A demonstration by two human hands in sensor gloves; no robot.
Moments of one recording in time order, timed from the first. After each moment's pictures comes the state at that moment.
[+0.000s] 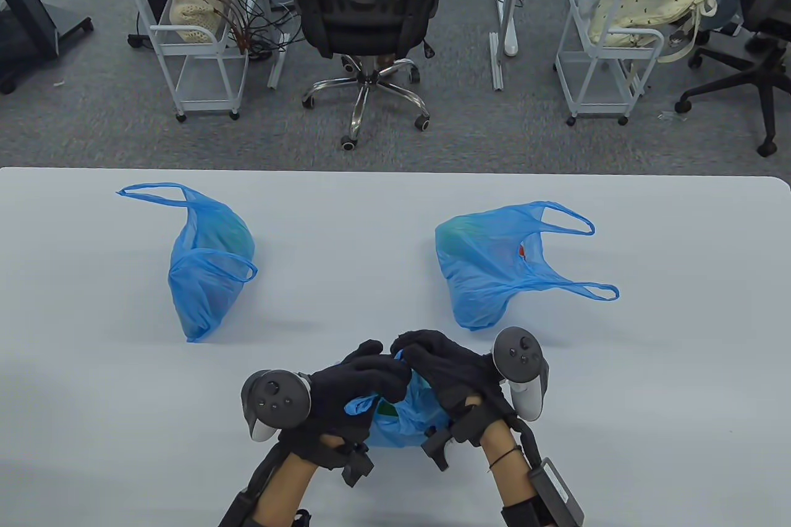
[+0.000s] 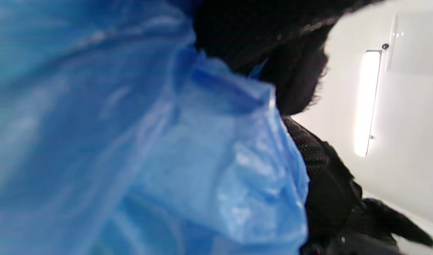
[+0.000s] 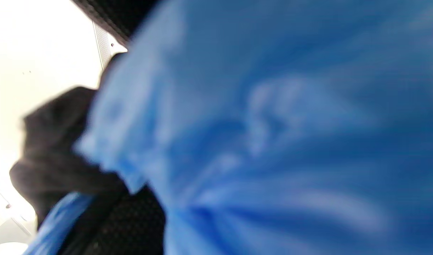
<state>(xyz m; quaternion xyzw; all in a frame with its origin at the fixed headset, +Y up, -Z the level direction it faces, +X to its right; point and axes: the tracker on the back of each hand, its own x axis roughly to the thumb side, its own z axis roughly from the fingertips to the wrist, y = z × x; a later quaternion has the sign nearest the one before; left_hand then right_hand) -0.138 -0.706 -0.266 0.09 -0.31 0.48 0.82 0.097 -0.721 -0.299 0.14 0.05 0.75 0.64</state>
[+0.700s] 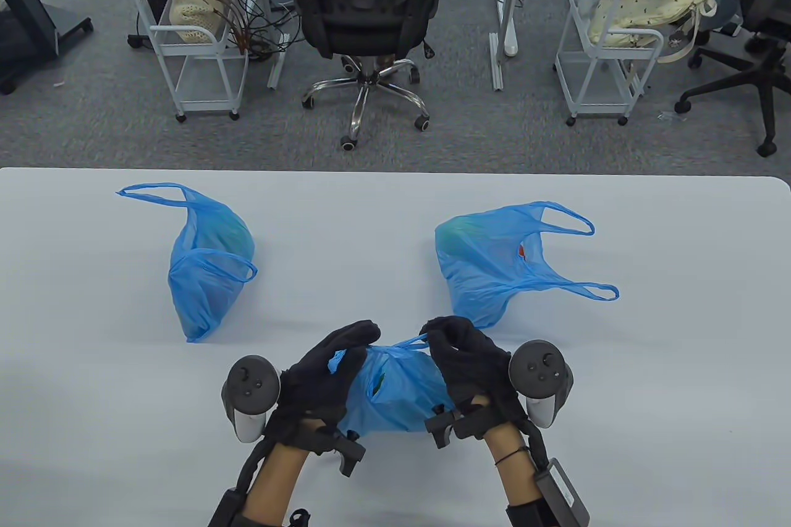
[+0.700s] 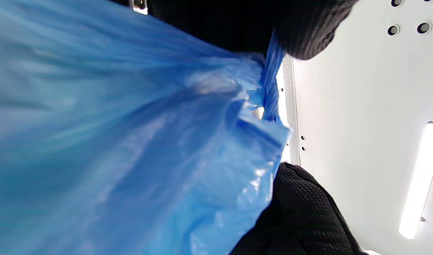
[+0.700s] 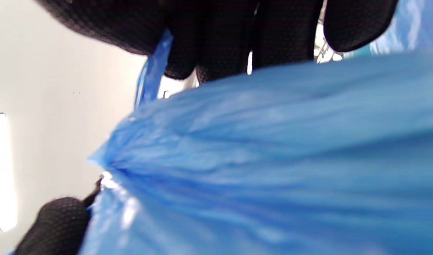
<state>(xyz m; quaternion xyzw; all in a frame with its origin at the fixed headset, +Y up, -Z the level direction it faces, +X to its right) -0.171 -0.720 -0.280 0.06 -0.18 0.59 0.78 0.119 -0.698 -0.293 0.12 -0.15 0.81 0.56</state>
